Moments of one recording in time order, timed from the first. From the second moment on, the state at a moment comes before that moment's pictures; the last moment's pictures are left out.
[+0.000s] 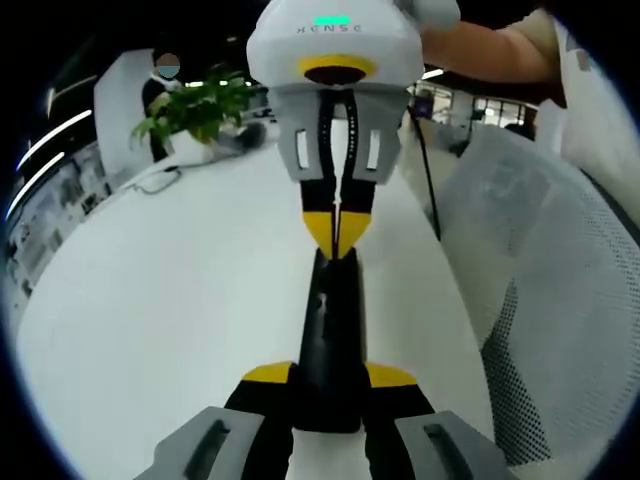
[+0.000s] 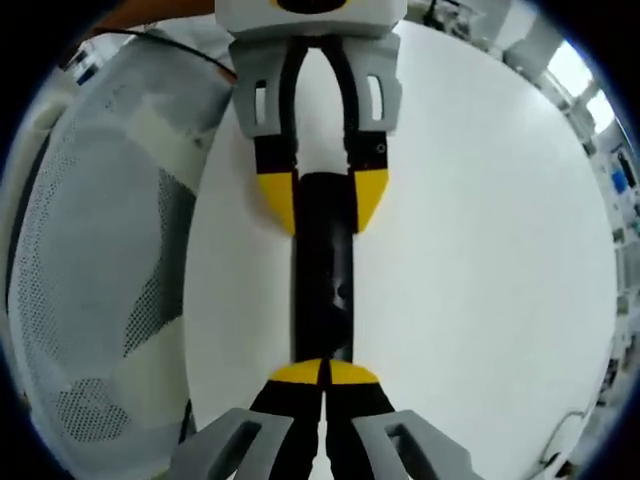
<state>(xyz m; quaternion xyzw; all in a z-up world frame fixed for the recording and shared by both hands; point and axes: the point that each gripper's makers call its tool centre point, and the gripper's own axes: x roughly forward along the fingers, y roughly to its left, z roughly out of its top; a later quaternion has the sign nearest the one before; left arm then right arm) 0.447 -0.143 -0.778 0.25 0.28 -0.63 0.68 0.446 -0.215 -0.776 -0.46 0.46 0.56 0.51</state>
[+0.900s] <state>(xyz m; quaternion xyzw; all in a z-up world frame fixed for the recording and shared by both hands) 0.447 -0.143 -0.779 0.25 0.28 -0.63 0.68 0.455 -0.212 -0.753 -0.45 0.44 0.57 0.53</state>
